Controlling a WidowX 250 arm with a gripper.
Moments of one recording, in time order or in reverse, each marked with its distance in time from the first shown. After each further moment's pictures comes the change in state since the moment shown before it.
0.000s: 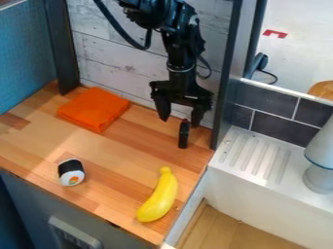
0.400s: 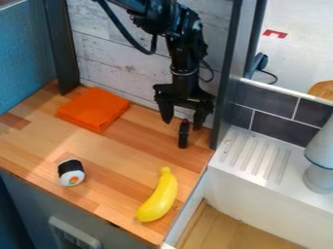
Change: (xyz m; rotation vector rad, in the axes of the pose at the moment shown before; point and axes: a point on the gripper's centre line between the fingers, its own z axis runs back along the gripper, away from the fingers) arm 0.006 -0.003 -0.013 0.001 0.026 -0.020
